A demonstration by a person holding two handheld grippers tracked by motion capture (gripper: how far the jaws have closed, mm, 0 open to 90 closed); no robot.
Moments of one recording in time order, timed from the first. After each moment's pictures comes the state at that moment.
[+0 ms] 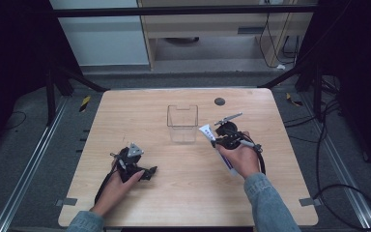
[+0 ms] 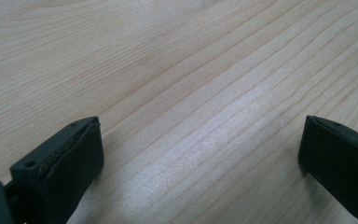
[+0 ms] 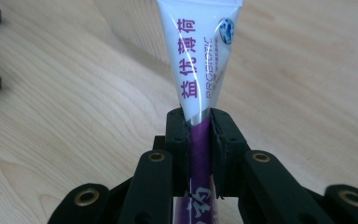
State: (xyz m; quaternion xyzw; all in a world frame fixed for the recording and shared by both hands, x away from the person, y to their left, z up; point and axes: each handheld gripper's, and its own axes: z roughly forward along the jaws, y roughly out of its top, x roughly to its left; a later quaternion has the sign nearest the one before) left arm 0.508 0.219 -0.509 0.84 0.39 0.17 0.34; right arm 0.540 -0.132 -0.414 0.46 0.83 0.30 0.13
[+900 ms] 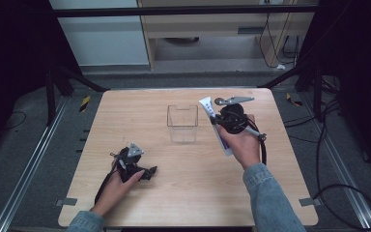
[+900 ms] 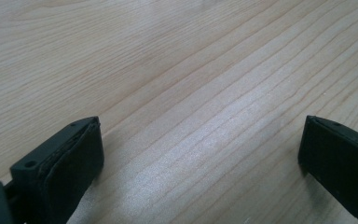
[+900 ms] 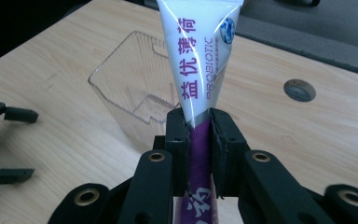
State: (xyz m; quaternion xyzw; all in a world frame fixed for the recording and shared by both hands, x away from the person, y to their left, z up) left arm 0.508 0.219 -0.509 0.84 0.39 0.17 0.34; right arm 0.544 -0.133 -0.350 0.44 0.77 0.41 0.20
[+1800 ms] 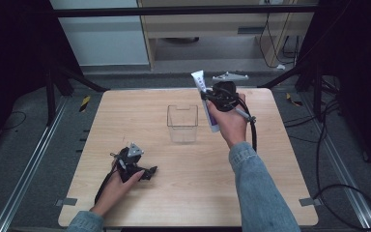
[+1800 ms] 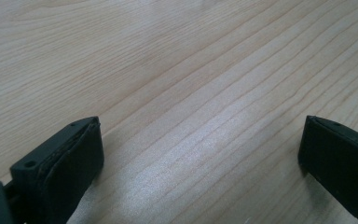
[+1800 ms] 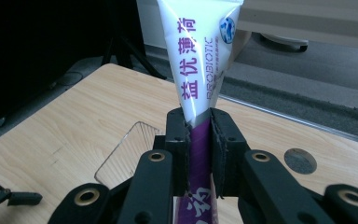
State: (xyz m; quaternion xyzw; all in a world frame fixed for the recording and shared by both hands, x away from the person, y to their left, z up) left arm 0.508 0.219 -0.509 0.84 0.39 0.17 0.35; right arm 0.583 -0.108 -0.310 0.44 0.73 0.48 0.23
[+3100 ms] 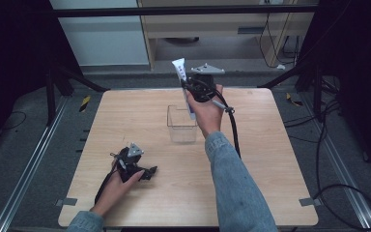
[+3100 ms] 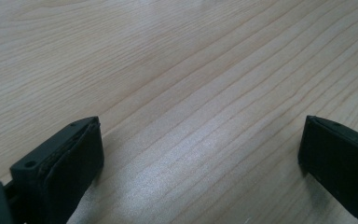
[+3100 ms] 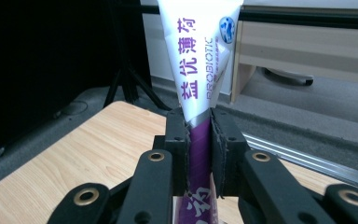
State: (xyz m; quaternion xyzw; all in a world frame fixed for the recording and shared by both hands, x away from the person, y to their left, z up) left arm 0.508 0.219 -0.509 0.84 0.39 0.17 0.35; right arm 0.615 -0.052 -0.311 0.41 0.70 0.52 0.26
